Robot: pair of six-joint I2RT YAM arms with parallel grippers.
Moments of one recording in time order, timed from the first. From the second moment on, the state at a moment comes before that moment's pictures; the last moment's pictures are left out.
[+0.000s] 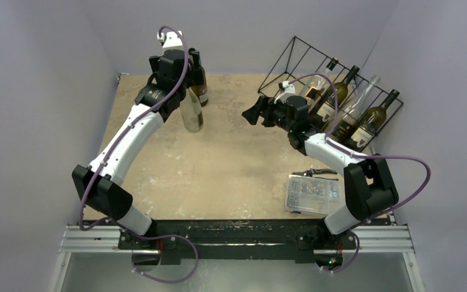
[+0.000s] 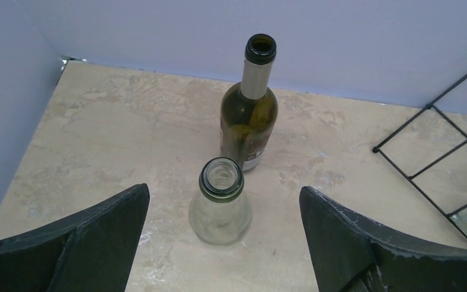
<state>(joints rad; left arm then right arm) -0.43 1.55 1.66 -0.45 -0.51 -0.27 0.40 1.55 0.96 0.33 -0.25 0.54</state>
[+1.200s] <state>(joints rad) -0.37 1.83 1.71 -0.45 -0.49 -0.29 0.40 1.57 0.96 0.33 -0.25 0.53</state>
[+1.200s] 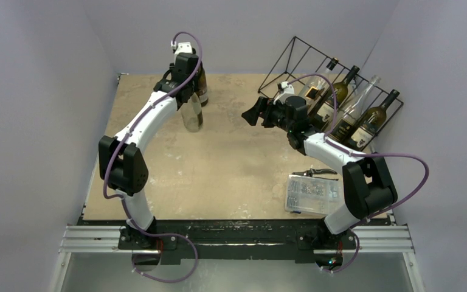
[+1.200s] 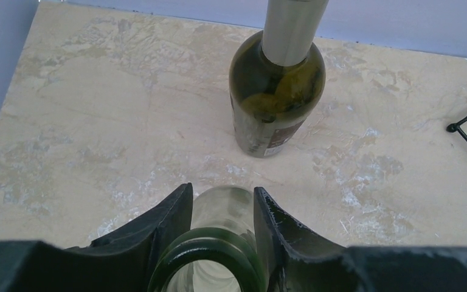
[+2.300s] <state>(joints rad) -0.53 1.71 1.66 -0.59 -0.13 -0.20 0.40 1.57 0.93 0.38 -0.28 0.52</state>
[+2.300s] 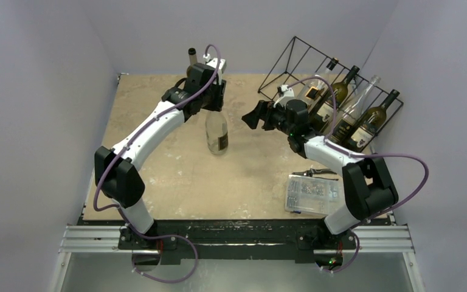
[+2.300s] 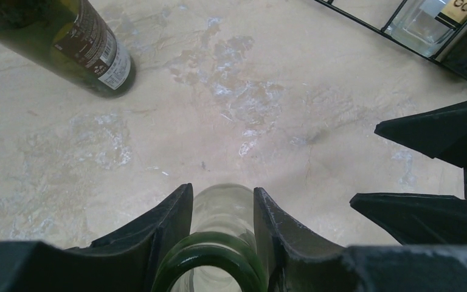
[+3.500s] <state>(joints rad) -0.47 1.54 1.54 -0.69 0.15 -0.19 0.42 1.35 0.80 0.40 -0.33 0.42</state>
